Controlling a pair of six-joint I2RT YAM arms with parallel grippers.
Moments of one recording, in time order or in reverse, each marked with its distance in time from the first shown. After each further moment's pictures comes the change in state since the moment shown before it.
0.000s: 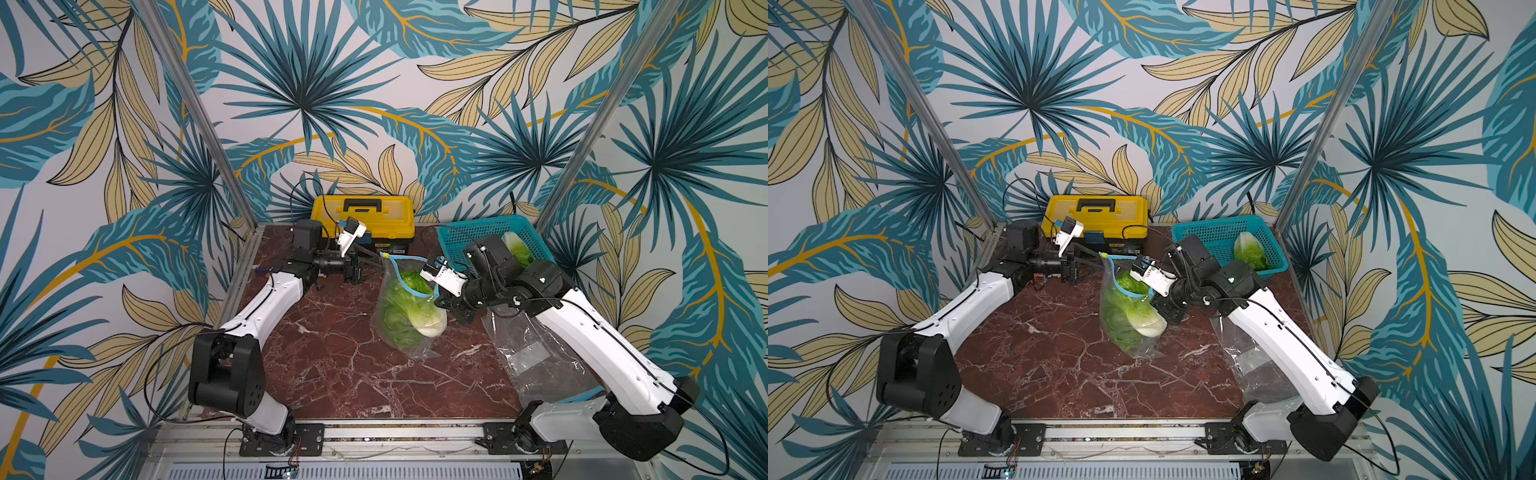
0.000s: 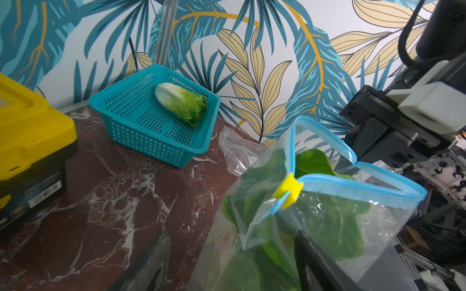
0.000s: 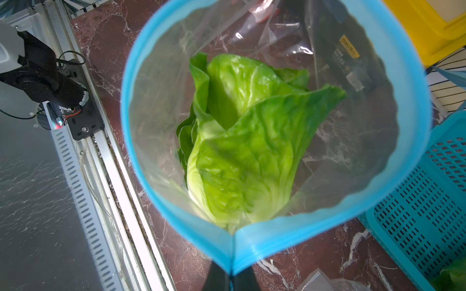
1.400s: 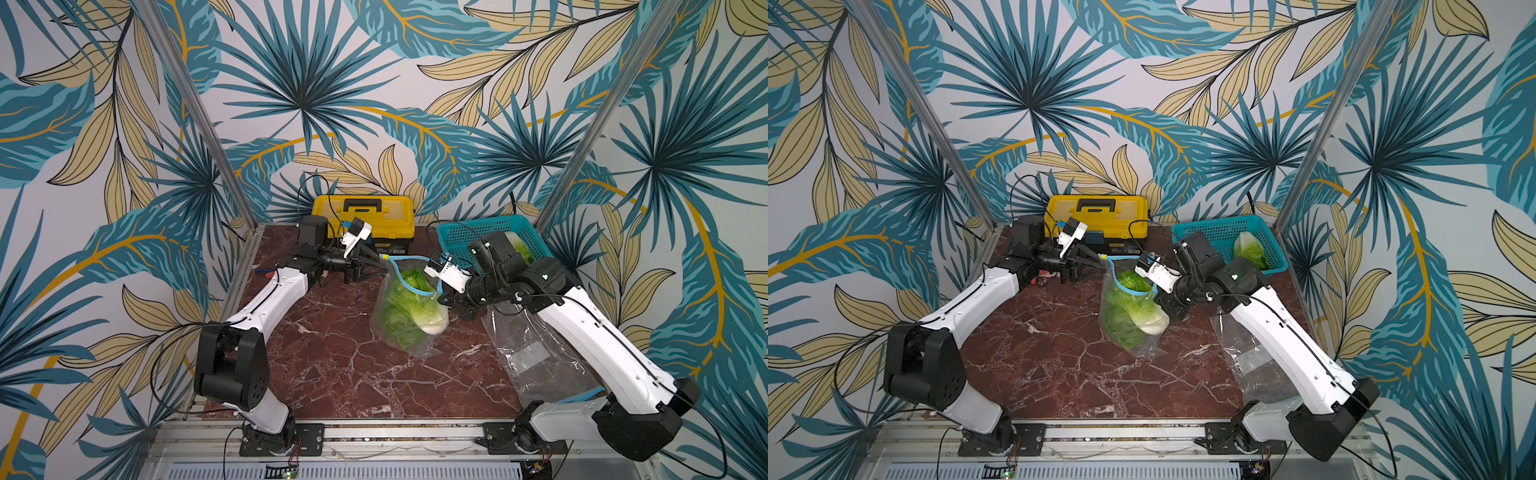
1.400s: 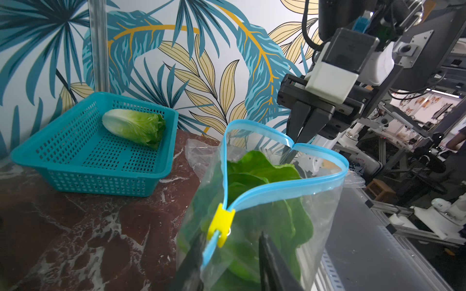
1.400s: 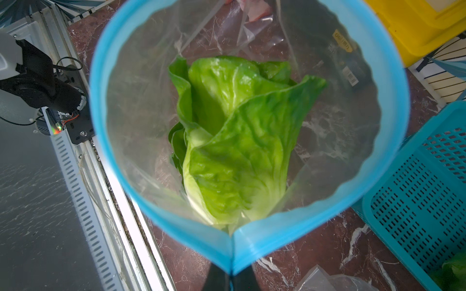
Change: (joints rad) left arm -0.013 0.027 0.036 0.014 0.196 0.122; right arm -0.047 0.000 -0.001 -0.003 -0.024 -0.004
